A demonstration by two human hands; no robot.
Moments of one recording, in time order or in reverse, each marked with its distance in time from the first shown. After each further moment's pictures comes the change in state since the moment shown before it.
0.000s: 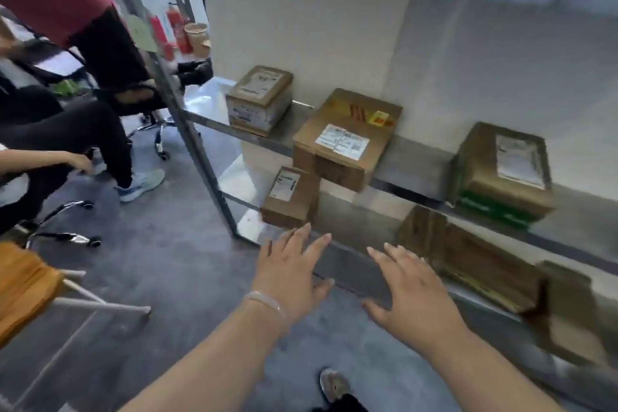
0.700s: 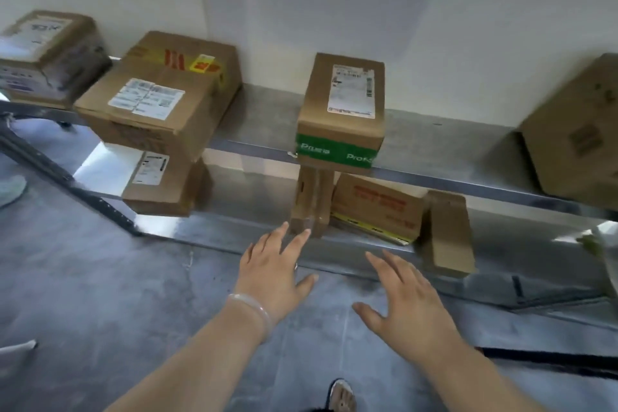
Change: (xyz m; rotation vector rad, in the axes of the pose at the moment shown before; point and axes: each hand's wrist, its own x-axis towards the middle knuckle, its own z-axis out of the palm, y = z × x) left_hand 0.070 0.207 0.117 -0.123 -0.165 0.123; right_hand -0.095 0.220 0.047 0.154 -0.040 0.358
